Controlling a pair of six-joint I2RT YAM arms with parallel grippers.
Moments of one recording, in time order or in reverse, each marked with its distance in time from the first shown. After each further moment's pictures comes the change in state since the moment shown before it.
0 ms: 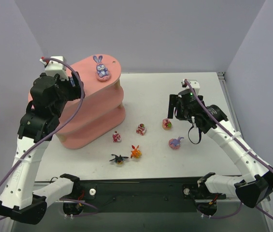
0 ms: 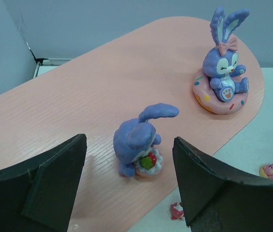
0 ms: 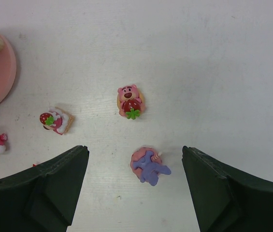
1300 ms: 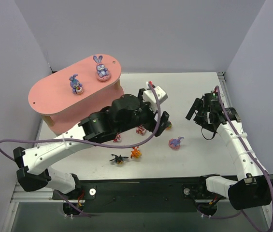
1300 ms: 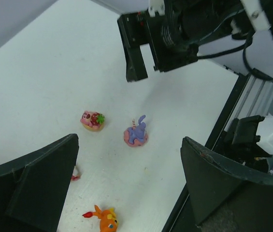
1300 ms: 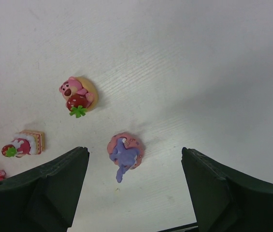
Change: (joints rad) left arm -0.844 0.316 0.133 0.136 0.124 0.003; right arm -0.390 -0.023 -0.158 -0.064 -0.224 0.184
